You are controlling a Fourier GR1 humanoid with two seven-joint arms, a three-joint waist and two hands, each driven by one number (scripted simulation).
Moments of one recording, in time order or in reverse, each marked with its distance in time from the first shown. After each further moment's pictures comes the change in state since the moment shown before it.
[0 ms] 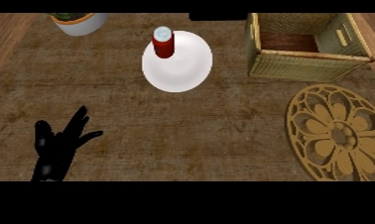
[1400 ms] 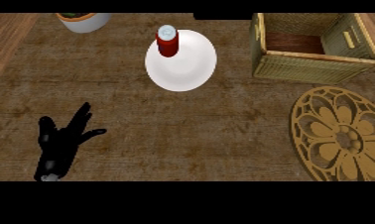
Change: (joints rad) left arm -0.030 -0.036 0.036 0.027 -0.041 -0.051 0.001; right arm 0.137 -0.036 -0.161 0.549 0.003 -0.174 -0.477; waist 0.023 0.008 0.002
